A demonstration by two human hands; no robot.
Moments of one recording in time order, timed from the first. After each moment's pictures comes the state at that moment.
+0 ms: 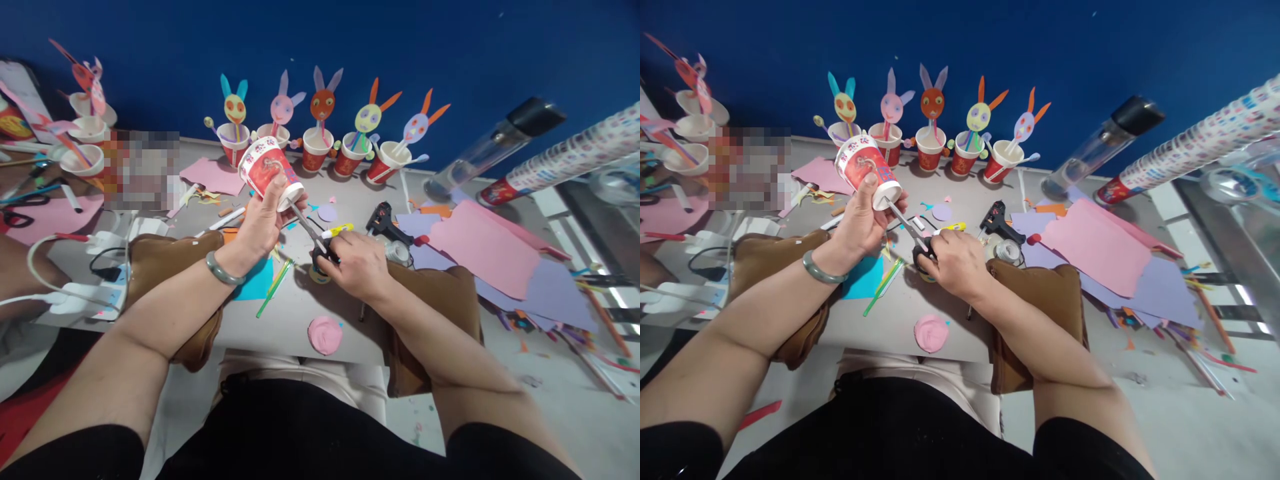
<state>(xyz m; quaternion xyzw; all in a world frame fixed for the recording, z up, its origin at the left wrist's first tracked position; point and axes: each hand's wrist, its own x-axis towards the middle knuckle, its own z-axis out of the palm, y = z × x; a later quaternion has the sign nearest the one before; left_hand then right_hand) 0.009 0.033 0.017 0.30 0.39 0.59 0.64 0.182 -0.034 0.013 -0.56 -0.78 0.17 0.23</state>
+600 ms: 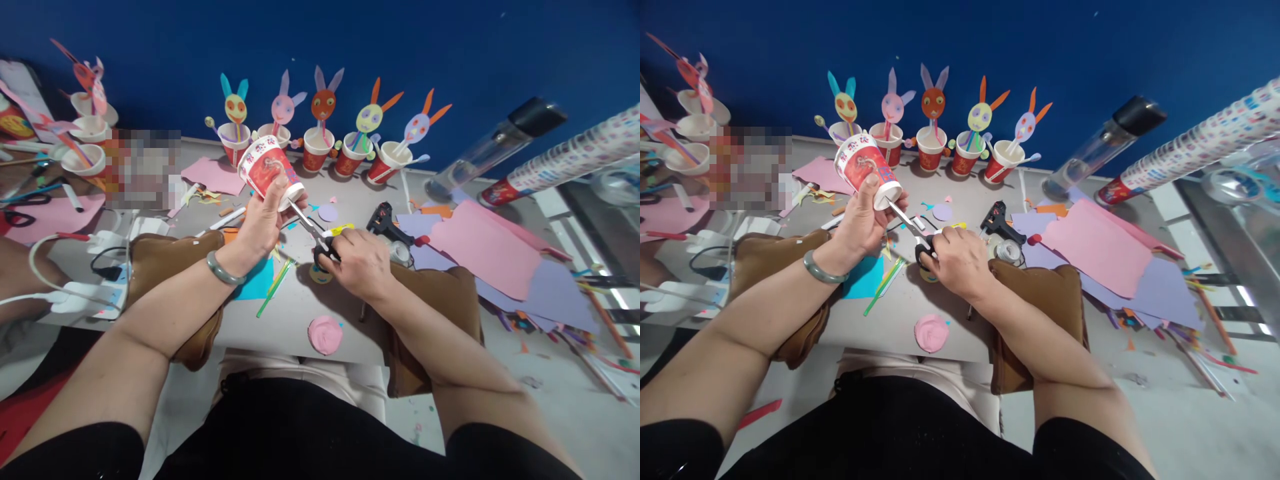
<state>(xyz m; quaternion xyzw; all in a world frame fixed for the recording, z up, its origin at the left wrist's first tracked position) 0.009 0.034 0.014 0.30 0.37 0.61 0.63 0.185 -0.033 0.013 -0.56 -0.80 0.10 0.19</state>
